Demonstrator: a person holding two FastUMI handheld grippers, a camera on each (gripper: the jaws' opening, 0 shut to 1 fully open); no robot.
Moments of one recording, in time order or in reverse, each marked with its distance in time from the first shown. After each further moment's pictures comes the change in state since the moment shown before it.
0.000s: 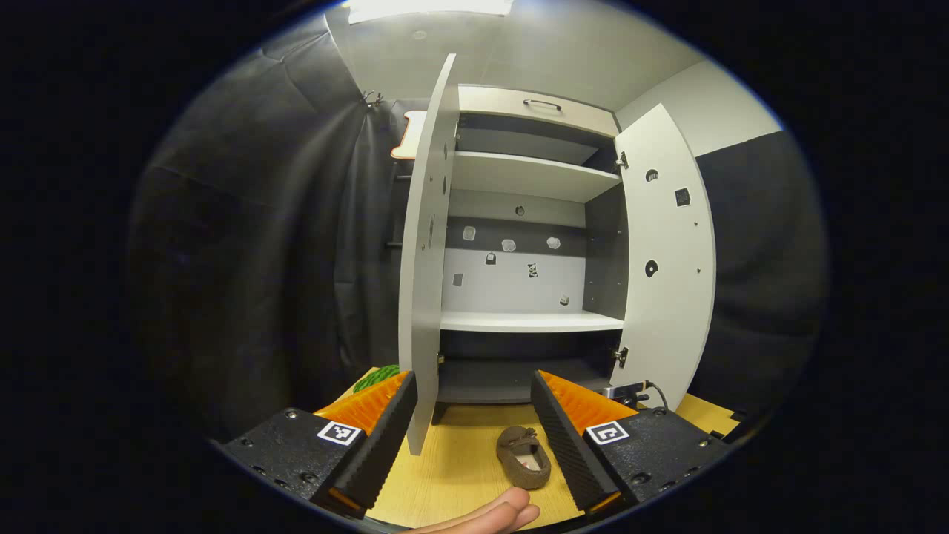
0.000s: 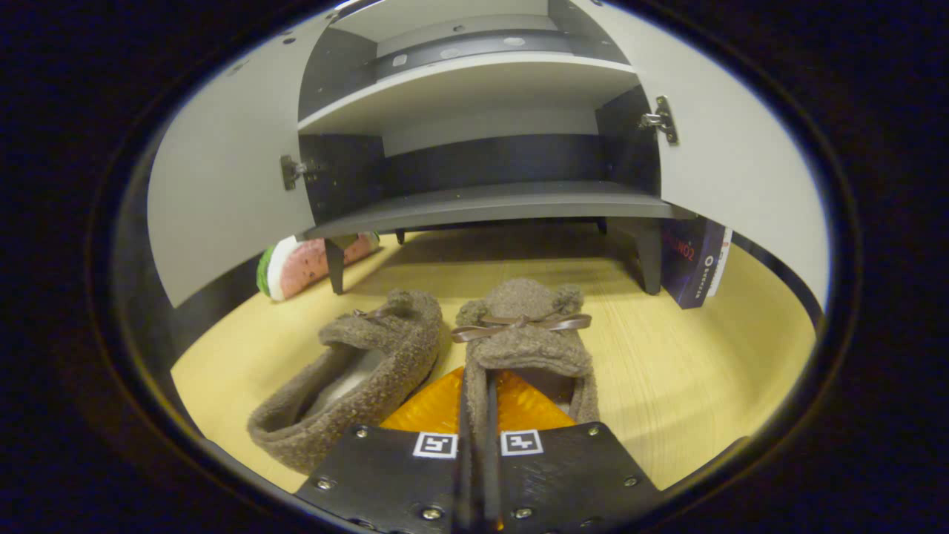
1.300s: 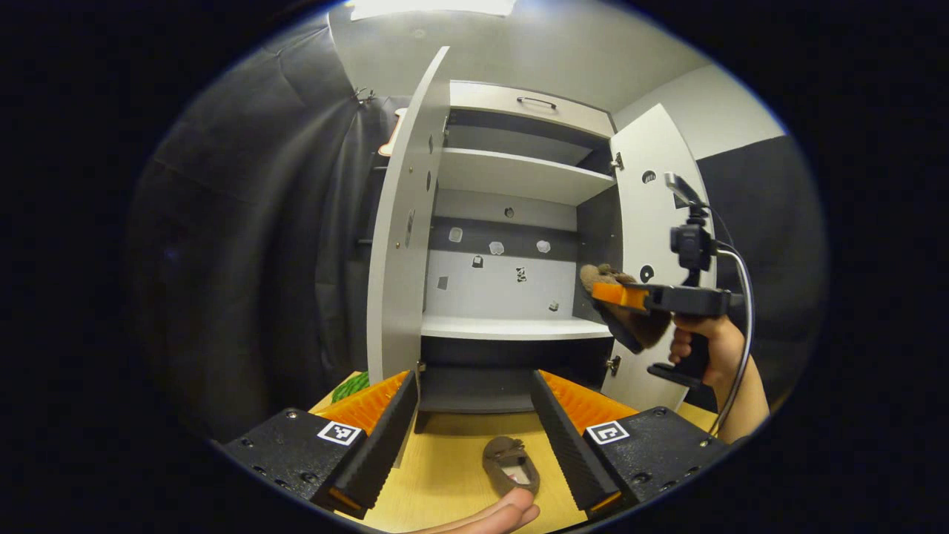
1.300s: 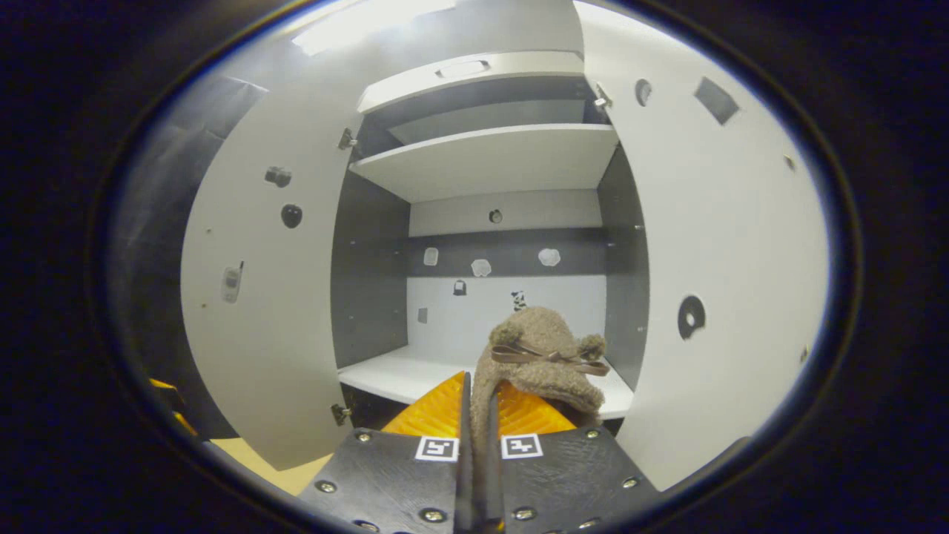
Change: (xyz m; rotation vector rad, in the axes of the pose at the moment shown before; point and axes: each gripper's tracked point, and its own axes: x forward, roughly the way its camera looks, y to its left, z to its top) left arm 0.035 -0.015 0.006 -0.029 -0.029 -0.056; right arm -0.108 0.056 0.412 -0.205 -0.495 0.077
